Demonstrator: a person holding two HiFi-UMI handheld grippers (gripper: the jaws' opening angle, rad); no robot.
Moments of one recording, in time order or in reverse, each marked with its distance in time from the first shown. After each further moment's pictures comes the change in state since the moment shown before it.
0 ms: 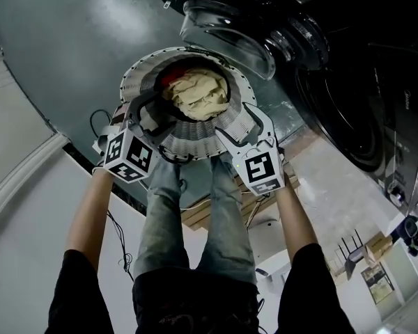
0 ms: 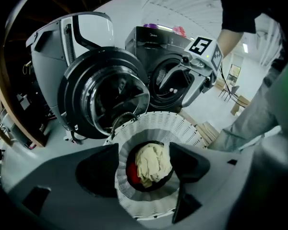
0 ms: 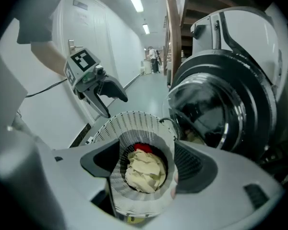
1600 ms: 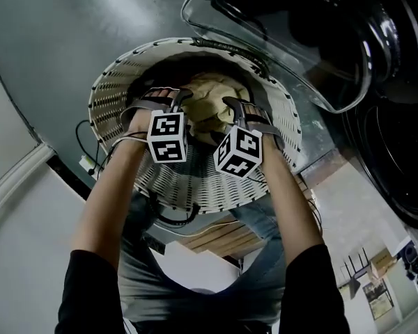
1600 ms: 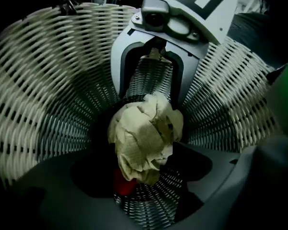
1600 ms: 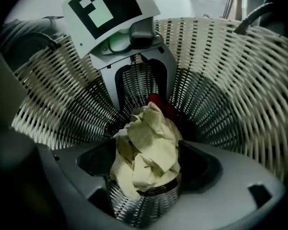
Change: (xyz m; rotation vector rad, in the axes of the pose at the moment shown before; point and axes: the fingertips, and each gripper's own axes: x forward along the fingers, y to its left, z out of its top) left arm 0.259 -0.030 -0.169 0.349 0.335 -0.277; right arm 0.244 0.024 -0.204 -0.453 0.411 0.267
